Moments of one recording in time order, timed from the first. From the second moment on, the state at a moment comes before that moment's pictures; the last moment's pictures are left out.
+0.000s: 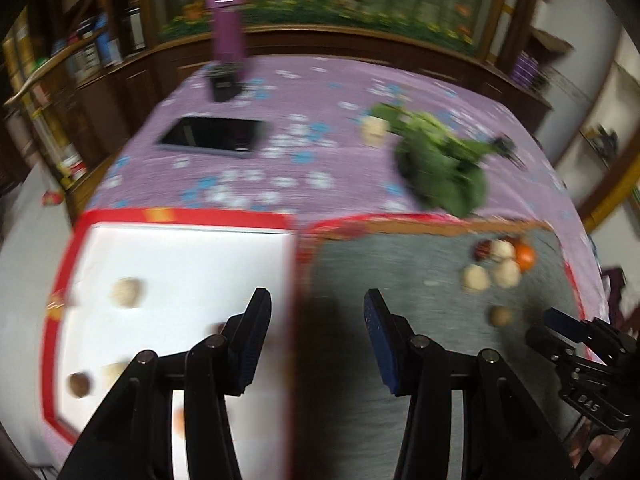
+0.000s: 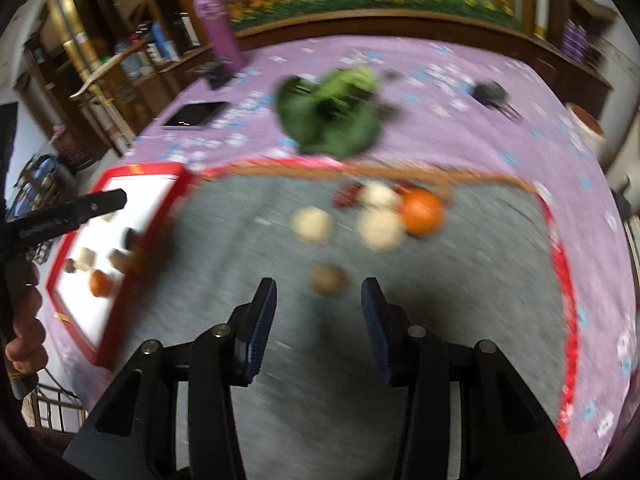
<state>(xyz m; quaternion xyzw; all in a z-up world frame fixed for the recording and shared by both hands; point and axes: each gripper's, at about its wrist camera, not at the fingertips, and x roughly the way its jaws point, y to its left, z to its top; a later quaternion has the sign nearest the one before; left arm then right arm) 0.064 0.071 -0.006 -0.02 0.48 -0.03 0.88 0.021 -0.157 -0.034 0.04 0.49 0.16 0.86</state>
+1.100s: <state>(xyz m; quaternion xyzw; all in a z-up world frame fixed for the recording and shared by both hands) 0.119 -0.029 -0.051 0.03 0.53 -0.16 0.83 0.050 -0.143 -0.071 0.03 0.50 0.24 0.83</state>
